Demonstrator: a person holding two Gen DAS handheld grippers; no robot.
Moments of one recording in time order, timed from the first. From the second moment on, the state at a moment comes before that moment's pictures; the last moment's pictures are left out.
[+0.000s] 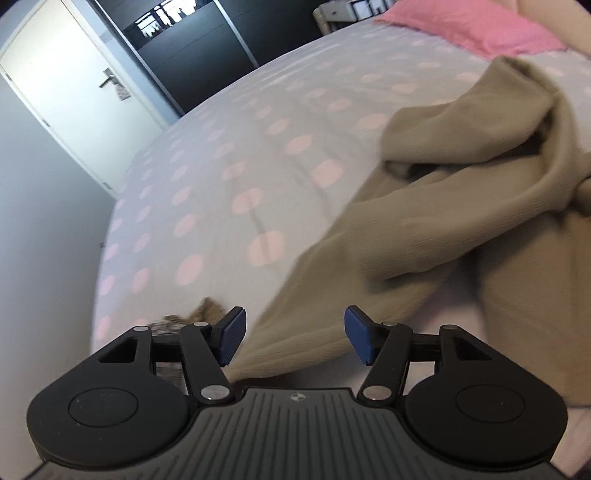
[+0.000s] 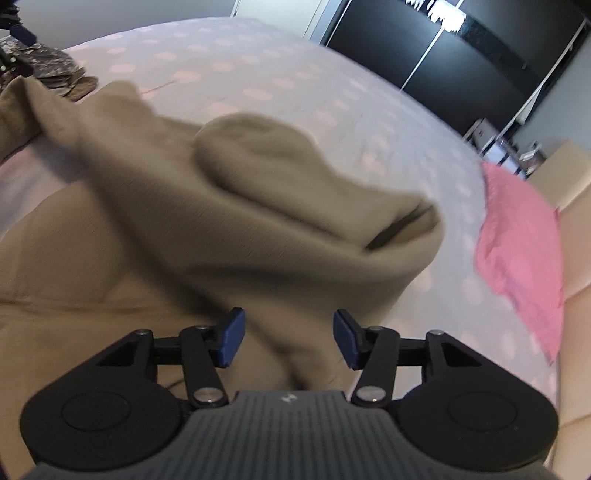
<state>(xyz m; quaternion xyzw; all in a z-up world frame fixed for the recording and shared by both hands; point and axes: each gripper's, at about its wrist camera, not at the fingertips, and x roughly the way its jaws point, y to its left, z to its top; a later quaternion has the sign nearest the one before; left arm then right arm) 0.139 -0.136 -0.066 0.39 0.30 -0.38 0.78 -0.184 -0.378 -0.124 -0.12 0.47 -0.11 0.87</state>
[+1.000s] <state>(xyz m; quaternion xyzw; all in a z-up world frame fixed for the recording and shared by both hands) -0.077 -0.146 -0.192 0.32 0.40 -0.47 0.72 -0.337 -0.342 -0.263 0.39 0.51 -0.22 0.73</state>
